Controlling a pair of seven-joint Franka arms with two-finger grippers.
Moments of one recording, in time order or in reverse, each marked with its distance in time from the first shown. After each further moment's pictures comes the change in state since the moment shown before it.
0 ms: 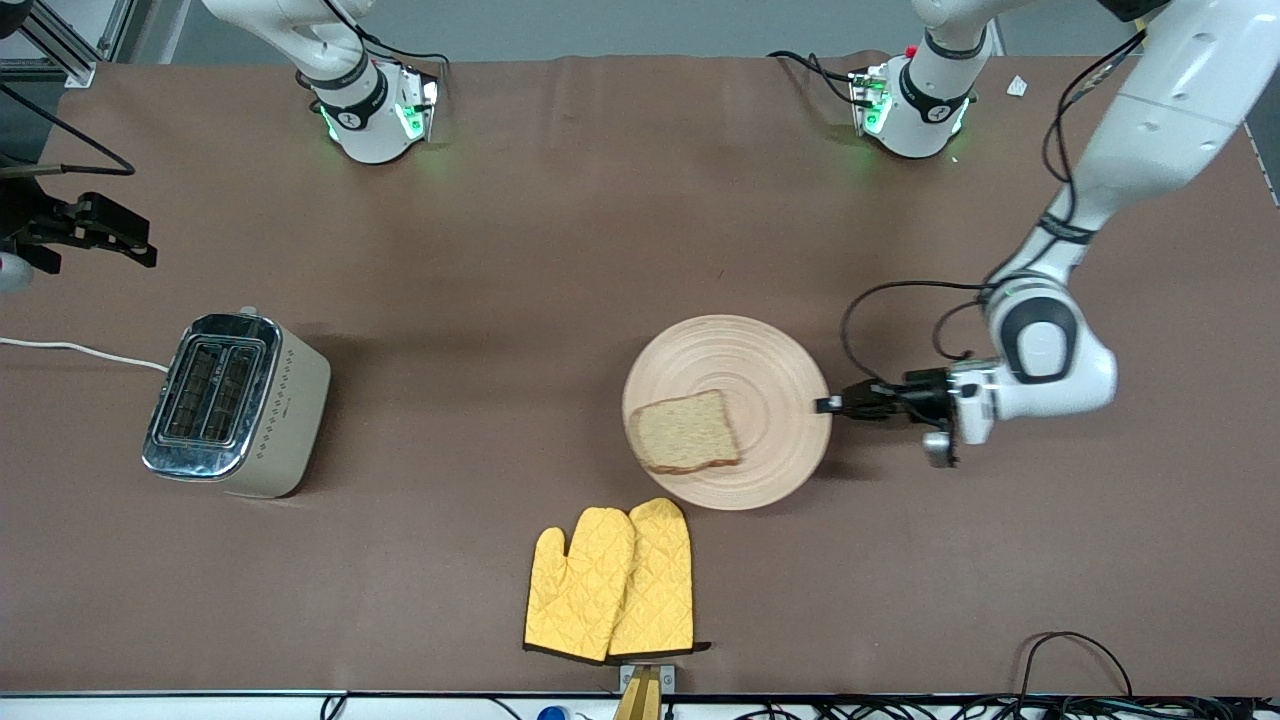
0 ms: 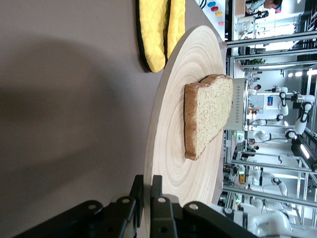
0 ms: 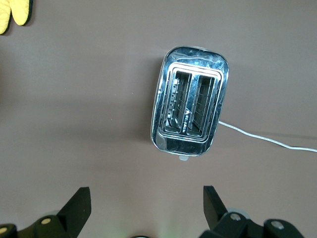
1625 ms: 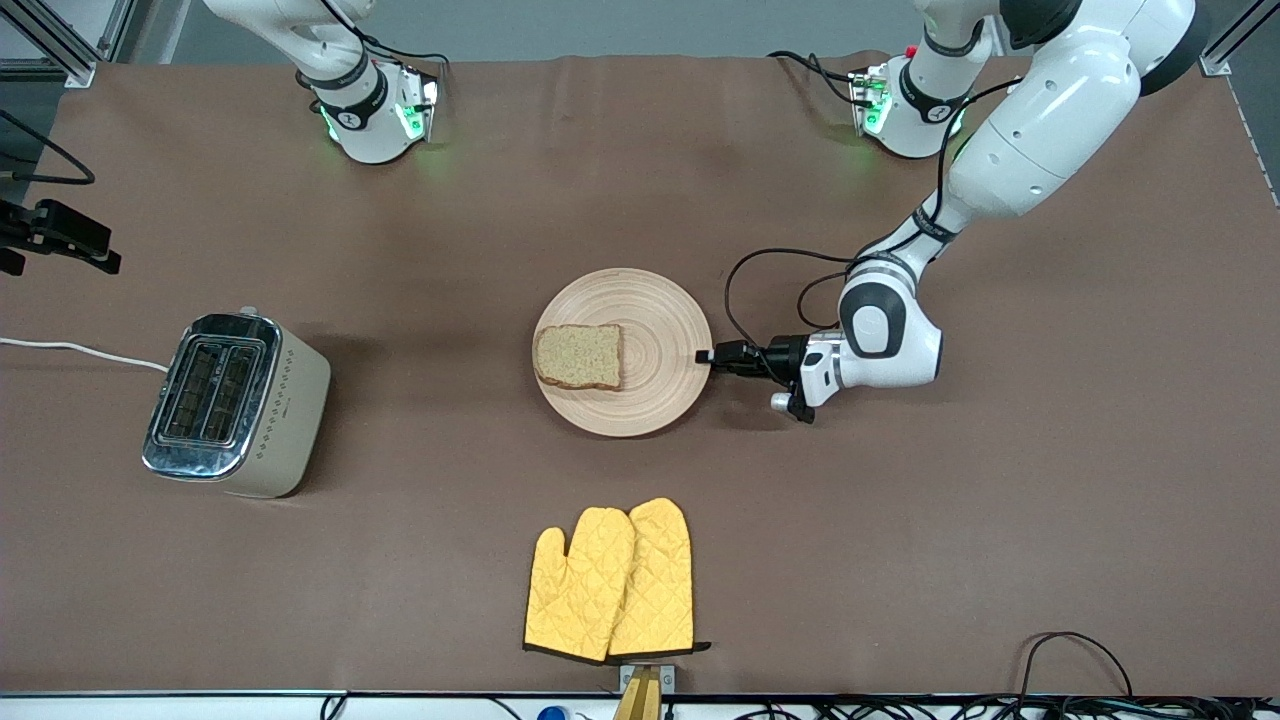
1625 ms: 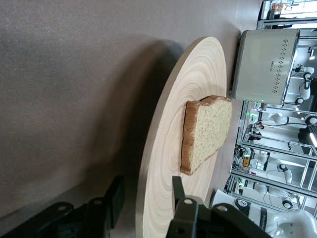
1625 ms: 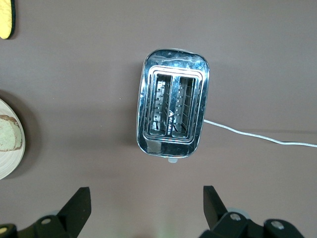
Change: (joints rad) left arm -0.397 0.135 -0.005 -0.078 -0.259 0.291 0.054; right arm -0.047 0.000 -0.017 -0.005 -0.001 0.024 -0.001
